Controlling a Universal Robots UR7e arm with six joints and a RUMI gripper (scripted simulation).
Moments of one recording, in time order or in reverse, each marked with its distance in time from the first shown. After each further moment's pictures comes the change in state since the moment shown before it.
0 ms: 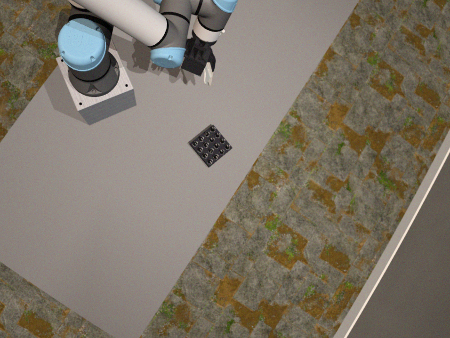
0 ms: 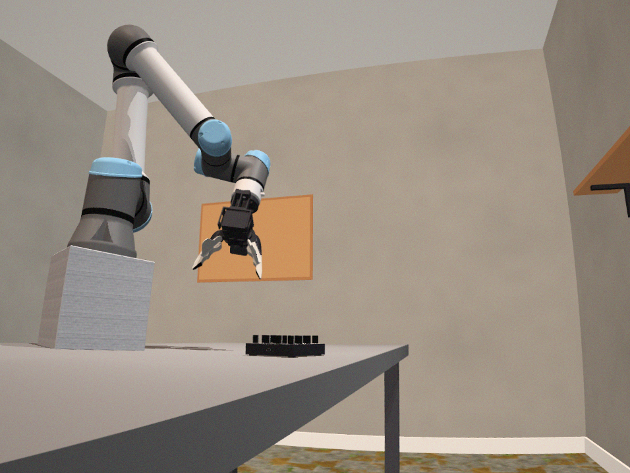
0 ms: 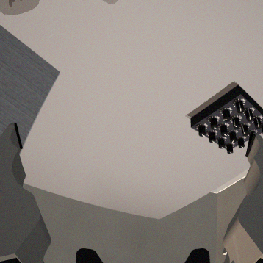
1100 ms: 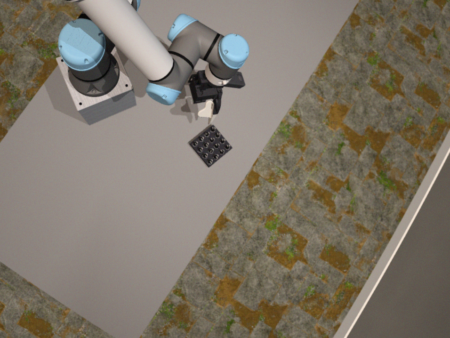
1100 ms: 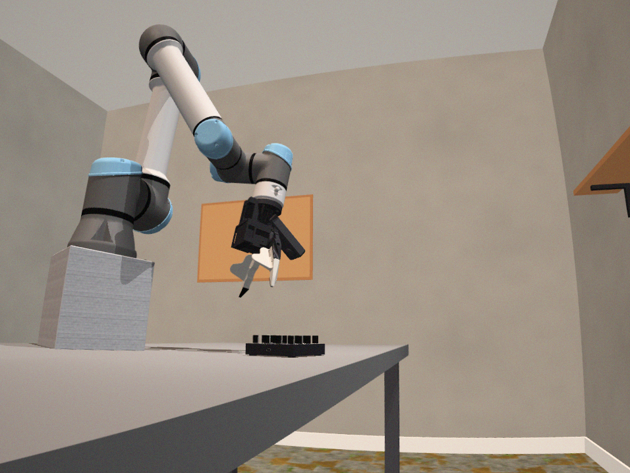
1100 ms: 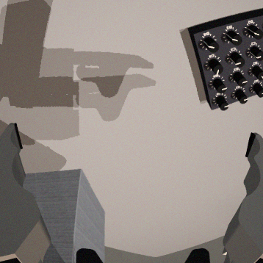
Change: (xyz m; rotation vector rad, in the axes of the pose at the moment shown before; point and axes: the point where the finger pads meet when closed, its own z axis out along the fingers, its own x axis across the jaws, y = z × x) arm 0.083 0.031 0.050 0.191 -0.114 0.977
